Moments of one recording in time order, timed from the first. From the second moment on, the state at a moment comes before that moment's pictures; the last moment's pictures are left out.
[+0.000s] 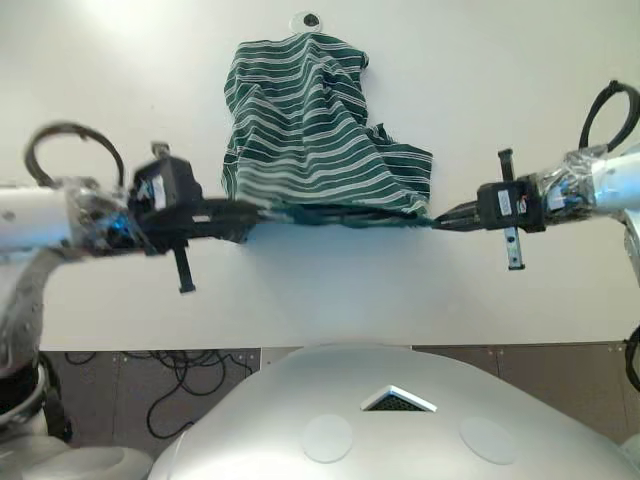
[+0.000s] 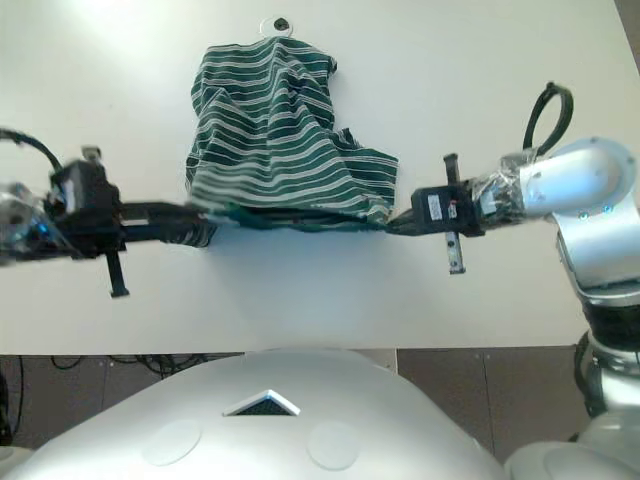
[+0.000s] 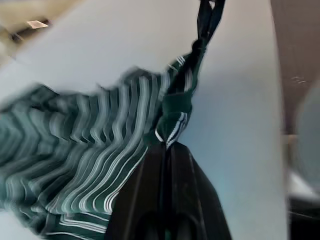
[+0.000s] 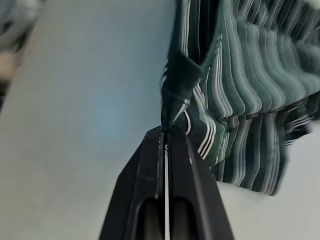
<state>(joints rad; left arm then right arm) 0.19 0.91 0.30 -0.85 -0.59 0.85 -1.10 -0.08 -0.96 0.16 -0.49 0.14 0.35 1.37</state>
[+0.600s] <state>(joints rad) 0.29 0.85 0.27 -0.62 -0.53 0.78 -0.86 -0.19 -0.78 0.13 -0.28 0.15 0.44 0.98</state>
